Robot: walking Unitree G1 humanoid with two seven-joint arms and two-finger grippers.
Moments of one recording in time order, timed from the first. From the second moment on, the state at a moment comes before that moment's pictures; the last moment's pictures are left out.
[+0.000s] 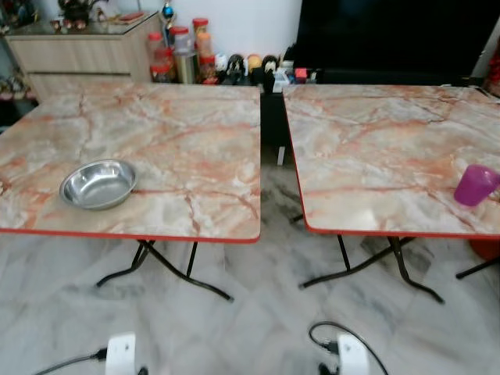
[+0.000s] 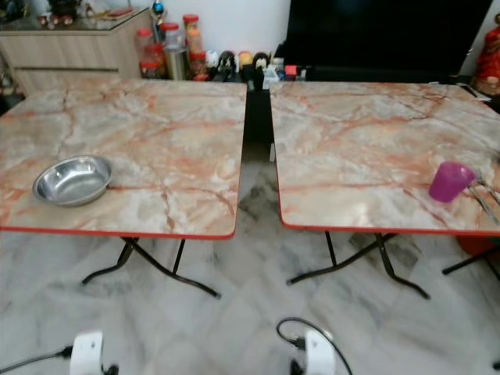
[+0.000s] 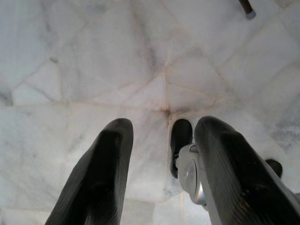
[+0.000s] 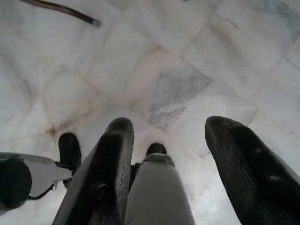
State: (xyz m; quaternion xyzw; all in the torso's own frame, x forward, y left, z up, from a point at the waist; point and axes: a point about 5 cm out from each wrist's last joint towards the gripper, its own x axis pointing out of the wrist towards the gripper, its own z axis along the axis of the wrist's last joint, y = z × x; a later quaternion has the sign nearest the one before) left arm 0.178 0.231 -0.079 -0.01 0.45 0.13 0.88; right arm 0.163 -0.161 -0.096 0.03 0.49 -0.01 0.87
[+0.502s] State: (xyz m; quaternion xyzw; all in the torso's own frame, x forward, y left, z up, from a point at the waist) left arm 0.176 0.221 -0.082 -0.02 0.46 0.12 0.88; right arm 0.160 -0.178 -0.096 0.03 0.50 -0.03 0.87
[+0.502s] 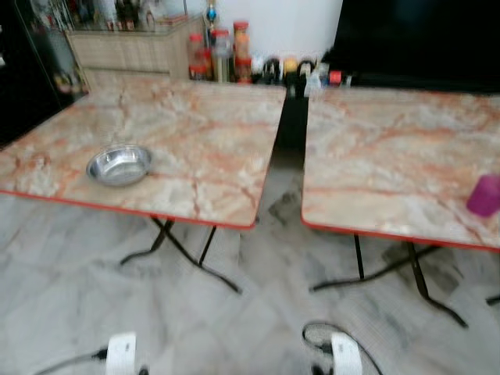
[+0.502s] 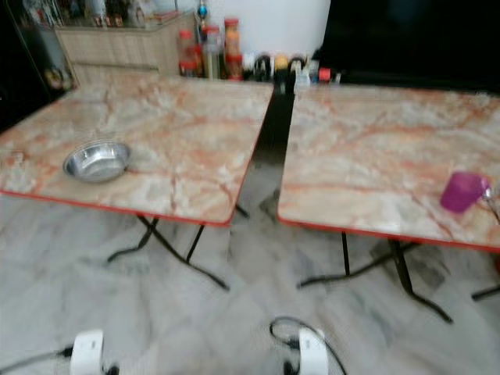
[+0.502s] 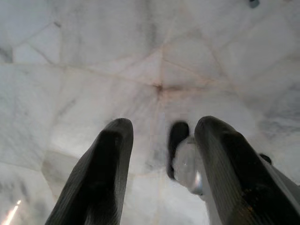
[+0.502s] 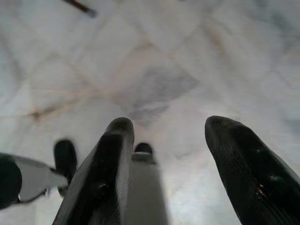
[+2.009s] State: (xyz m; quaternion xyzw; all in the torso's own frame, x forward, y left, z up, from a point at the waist) left arm 0.167 0.234 -0.083 -0.01 0.47 0.13 0.88; right arm 0.163 -0.161 -0.096 0.03 0.50 -0.01 0.86
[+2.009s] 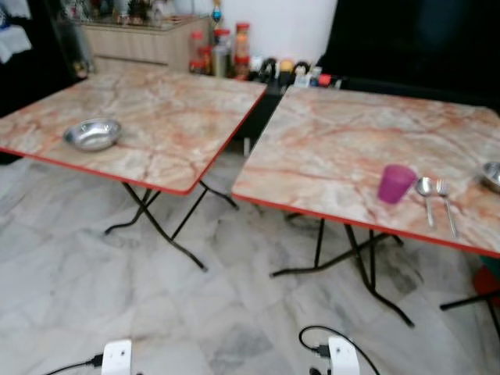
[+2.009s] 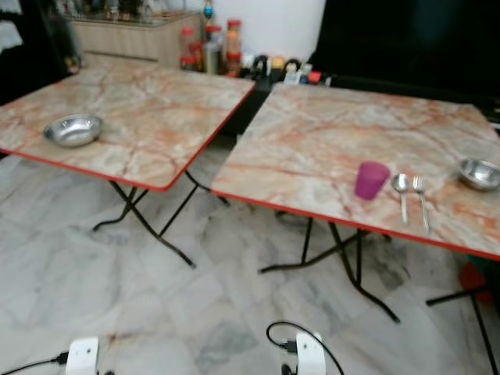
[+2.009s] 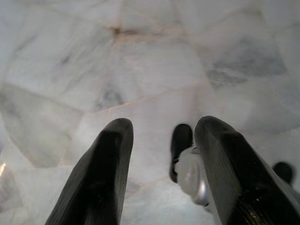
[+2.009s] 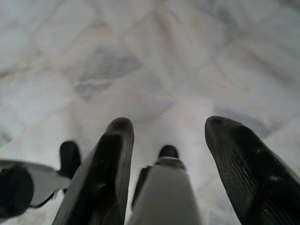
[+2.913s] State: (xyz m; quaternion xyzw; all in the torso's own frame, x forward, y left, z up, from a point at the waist) left arm 0.174 0.230 -0.081 -0.01 0.46 0.12 0.88; right arm 0.164 -0.162 -0.096 0.04 0.50 -0.01 0.86
